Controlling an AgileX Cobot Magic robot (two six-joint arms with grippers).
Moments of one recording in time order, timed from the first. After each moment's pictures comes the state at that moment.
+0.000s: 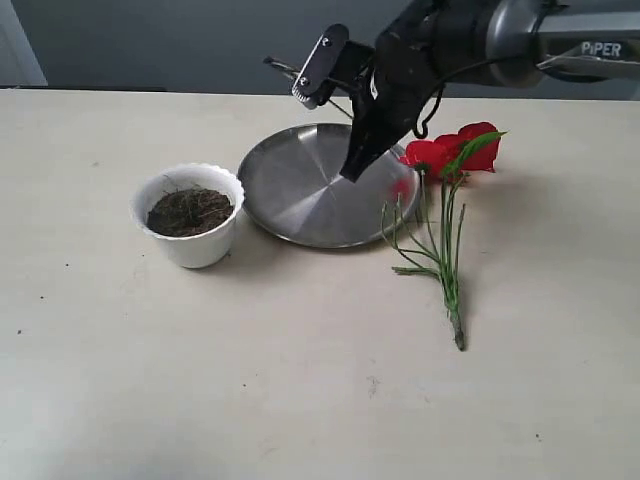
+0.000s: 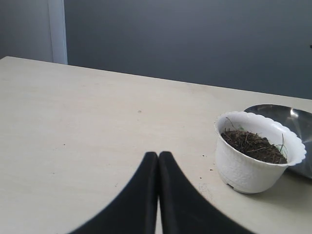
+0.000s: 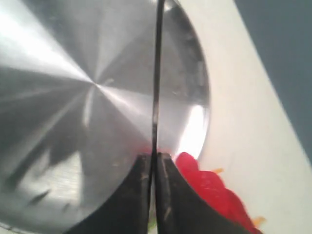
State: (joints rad) left arm 0.04 0.00 0.00 -0.18 0.25 0.01; right arm 0.67 2.06 -1.55 -0.34 0.59 -0.33
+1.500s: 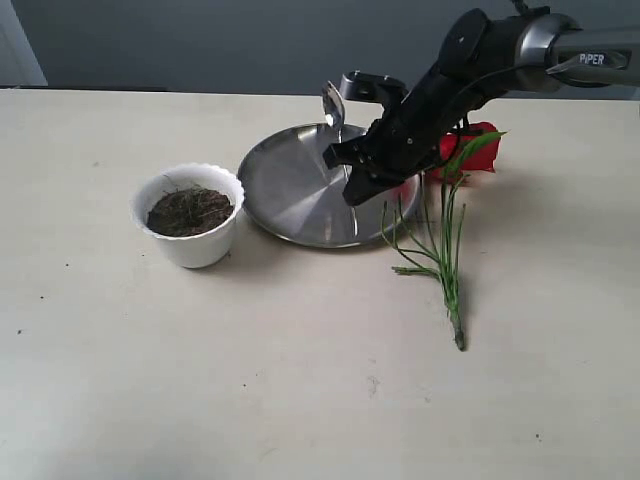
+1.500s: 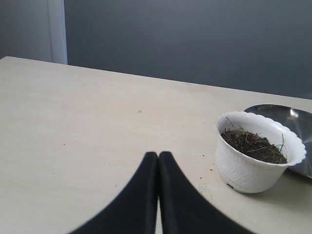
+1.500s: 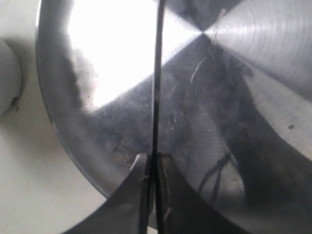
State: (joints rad) left arm 0.04 0.00 0.00 -0.18 0.25 0.01; right arm 0.46 2.25 -1.68 0.60 0.91 -0.45
